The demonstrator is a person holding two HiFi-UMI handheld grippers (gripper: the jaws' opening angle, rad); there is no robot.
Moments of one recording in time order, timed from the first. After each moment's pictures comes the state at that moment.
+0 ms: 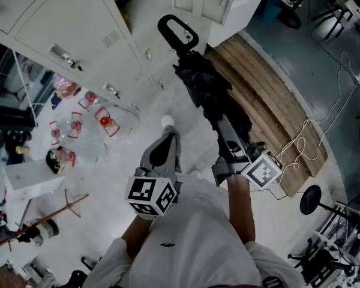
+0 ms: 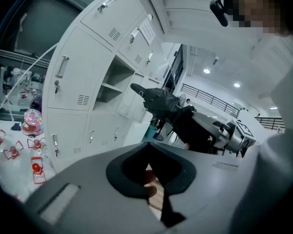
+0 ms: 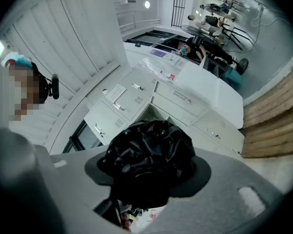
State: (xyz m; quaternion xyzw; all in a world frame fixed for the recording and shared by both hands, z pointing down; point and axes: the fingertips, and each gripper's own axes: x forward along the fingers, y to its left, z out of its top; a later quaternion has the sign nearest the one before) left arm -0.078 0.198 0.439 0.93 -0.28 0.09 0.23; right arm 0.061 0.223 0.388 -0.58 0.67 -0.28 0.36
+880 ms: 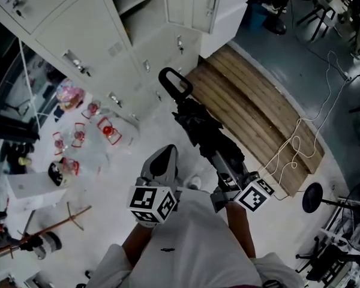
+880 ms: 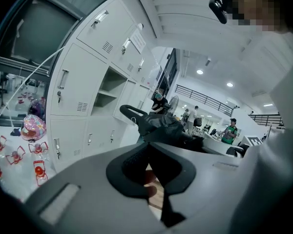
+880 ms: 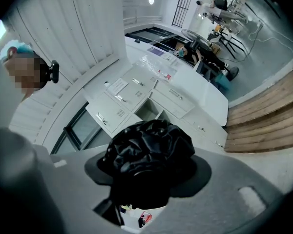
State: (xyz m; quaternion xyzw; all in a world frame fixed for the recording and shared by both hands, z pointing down) left arm -0.127 0.262 0.402 0.94 -0.25 0.09 0.22; right arm -0.022 0.341 0.399 -0.63 0.64 -0.32 0.31
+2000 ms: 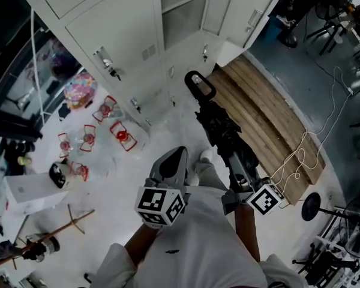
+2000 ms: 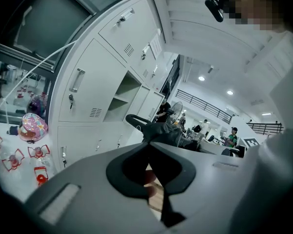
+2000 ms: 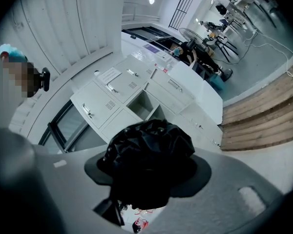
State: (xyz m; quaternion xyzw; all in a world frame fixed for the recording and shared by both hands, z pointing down) left arm -0.188 0.148 0.404 0.94 -0.24 0.07 0.25; right arm -0.061 0.238 0.411 -0.68 0.59 -0.34 0.28
